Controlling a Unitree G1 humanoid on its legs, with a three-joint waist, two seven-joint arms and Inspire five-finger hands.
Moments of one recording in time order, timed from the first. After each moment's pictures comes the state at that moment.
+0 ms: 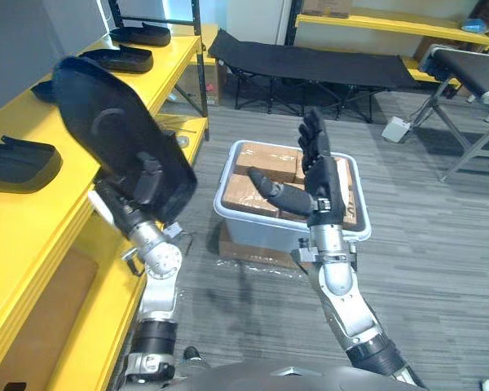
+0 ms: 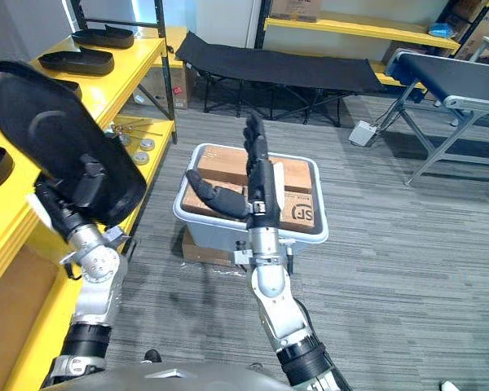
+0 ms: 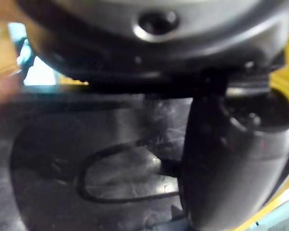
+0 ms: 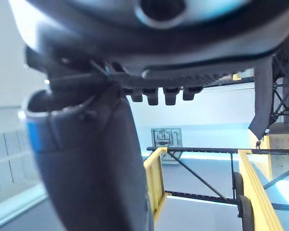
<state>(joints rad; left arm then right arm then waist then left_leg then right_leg) -0.05 0.02 0.08 0.08 0.07 -0.30 0.73 0.02 -0.11 0.32 -0.09 0.09 -0.43 -0.32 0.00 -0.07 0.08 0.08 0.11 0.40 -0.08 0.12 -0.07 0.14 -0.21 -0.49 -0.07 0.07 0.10</state>
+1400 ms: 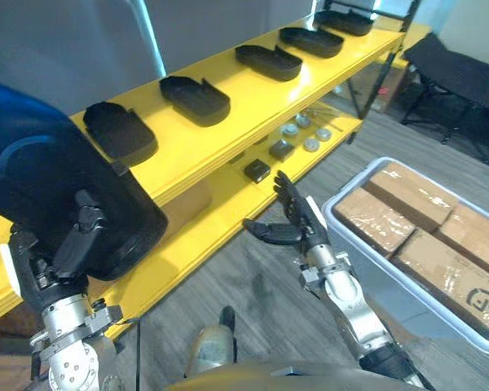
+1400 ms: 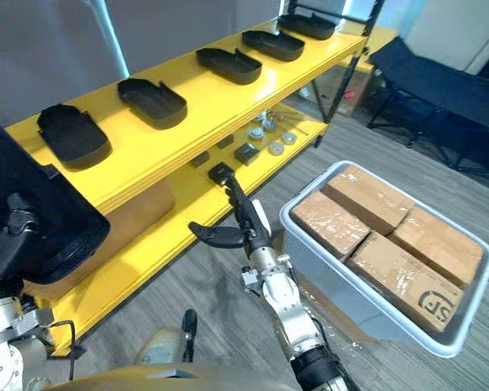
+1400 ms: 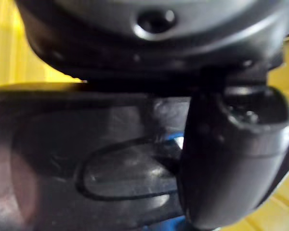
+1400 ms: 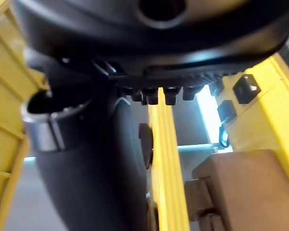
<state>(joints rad) 0.50 -0.05 0.33 -0.44 -0.32 -0.38 0.06 0.05 -0.19 0.30 0.10 0.14 -0.18 -0.05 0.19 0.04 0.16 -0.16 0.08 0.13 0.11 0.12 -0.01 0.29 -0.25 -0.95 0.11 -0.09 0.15</state>
